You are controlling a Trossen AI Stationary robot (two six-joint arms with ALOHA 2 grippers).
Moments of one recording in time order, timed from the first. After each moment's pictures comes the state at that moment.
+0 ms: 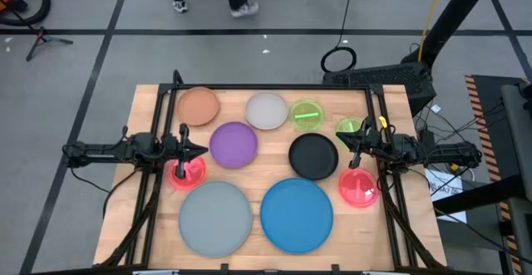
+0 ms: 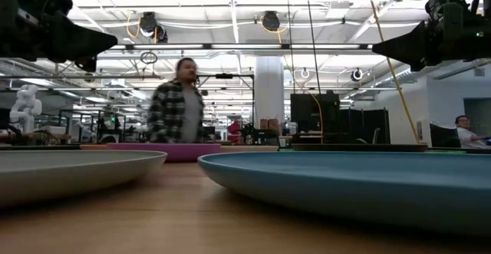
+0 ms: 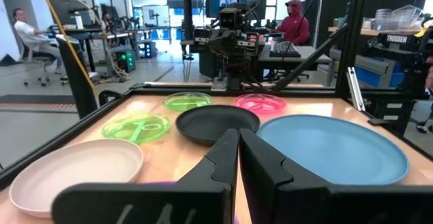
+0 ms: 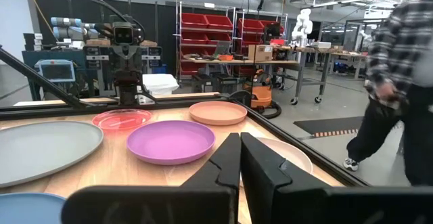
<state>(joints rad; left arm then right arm) -0.01 0.00 0.01 0.02 -0.03 0.02 0.06 0.01 0.02 0.07 0.41 -0.07</state>
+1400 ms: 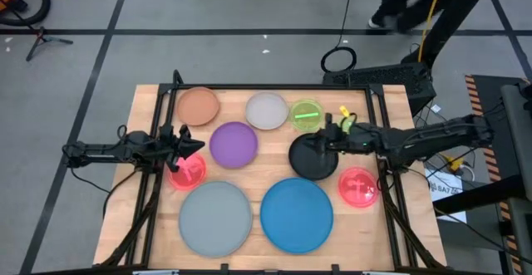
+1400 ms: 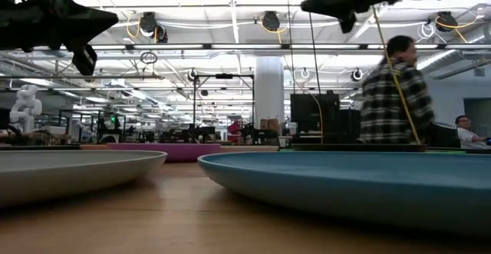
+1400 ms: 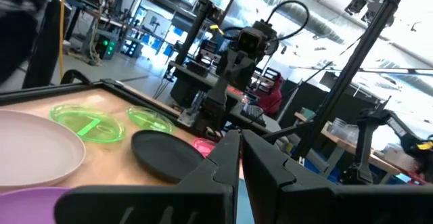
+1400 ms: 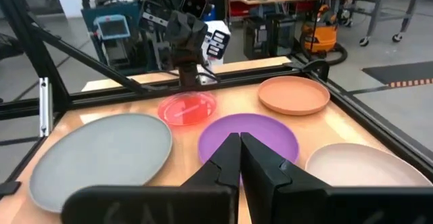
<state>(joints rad) -0.01 0.01 0.01 0.19 -0.06 -0.48 0.06 1.04 0.62 0.22 0.21 0.13</state>
